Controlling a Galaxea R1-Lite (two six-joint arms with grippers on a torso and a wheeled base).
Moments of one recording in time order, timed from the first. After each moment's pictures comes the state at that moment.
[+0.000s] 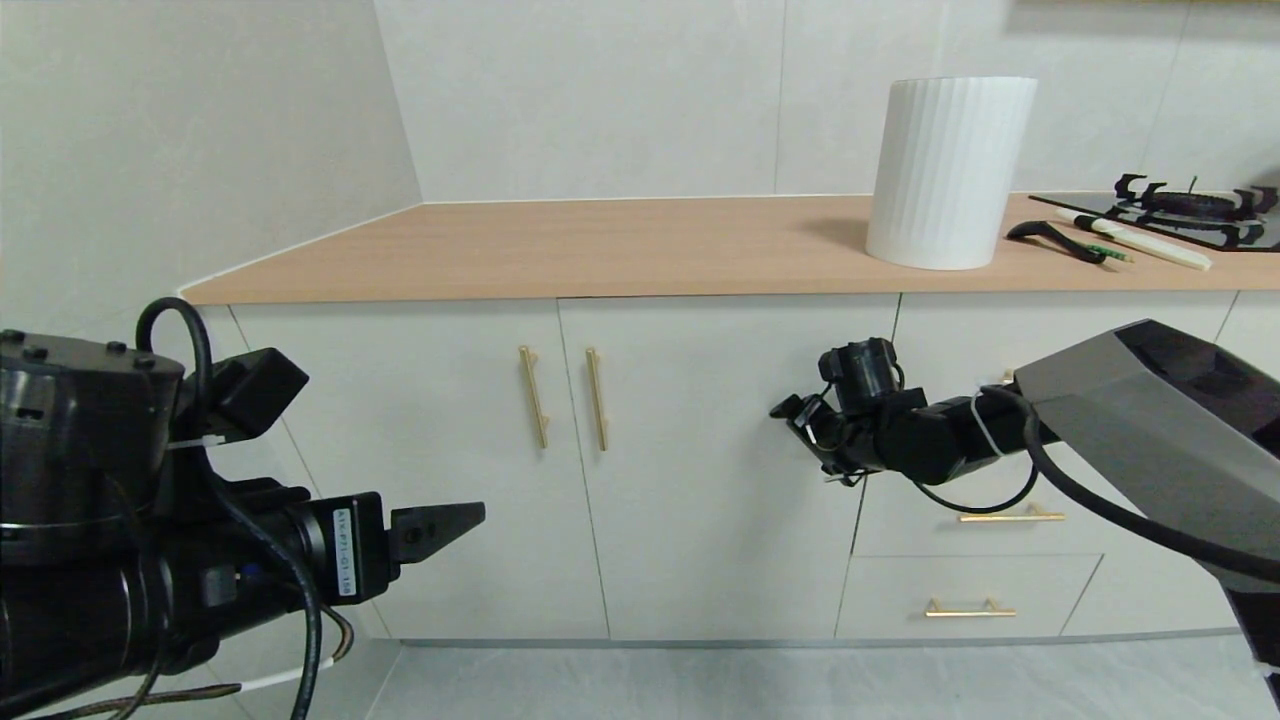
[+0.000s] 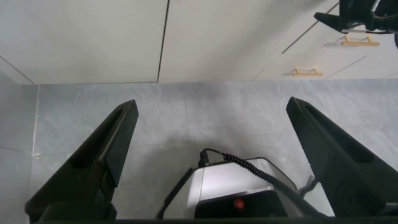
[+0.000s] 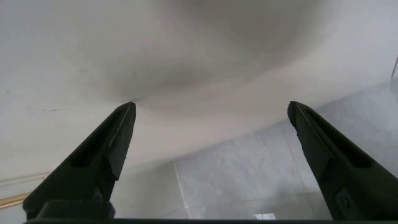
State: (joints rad) left arm -0.48 1.29 -0.74 0.04 0.14 -0.44; right arm 0.40 2.37 -1.54 -0.24 -0.12 1.04
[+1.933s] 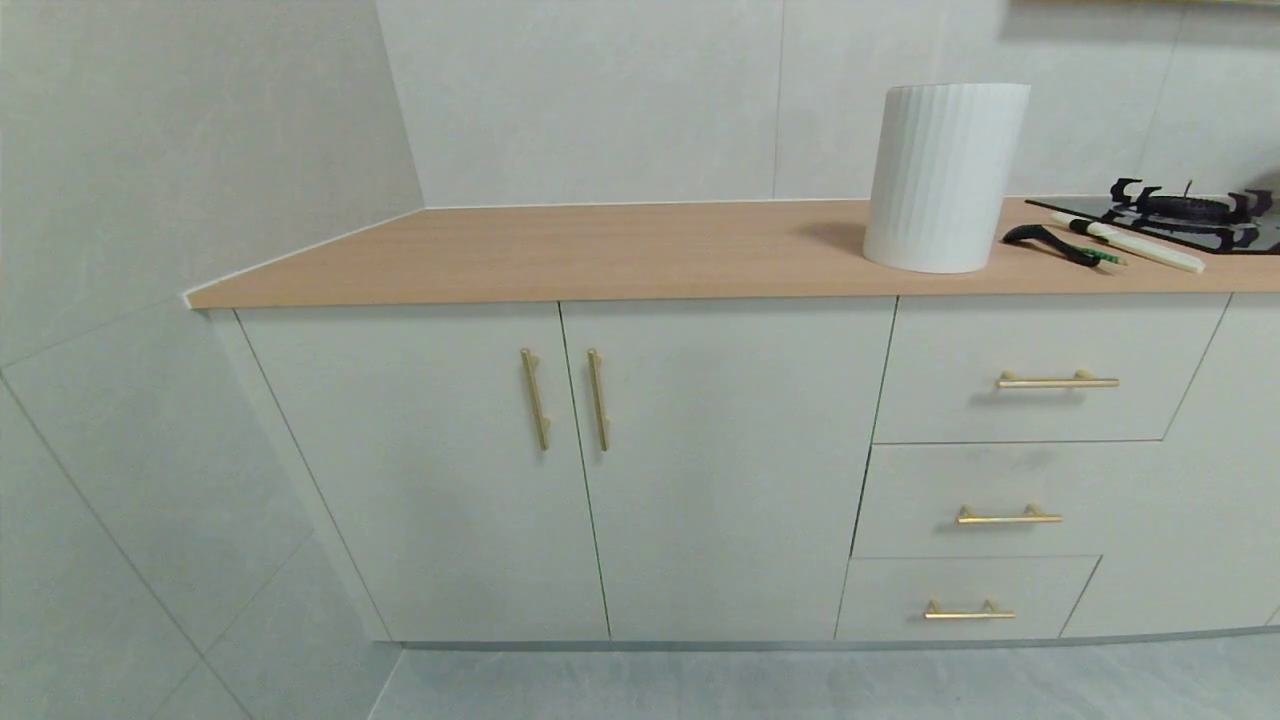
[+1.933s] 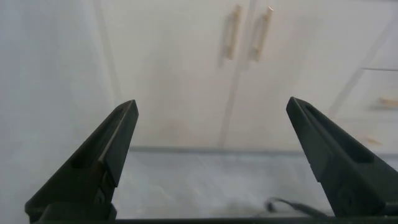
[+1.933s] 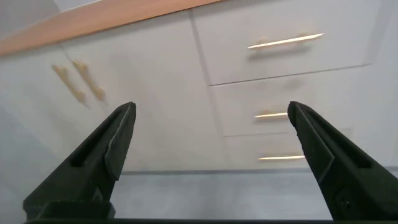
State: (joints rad) left arm -0.14 0.18 -0.44 0.31 0.16 -0.07; right arm 0.26 0.41 -0.46 0.06 -0.16 0.19
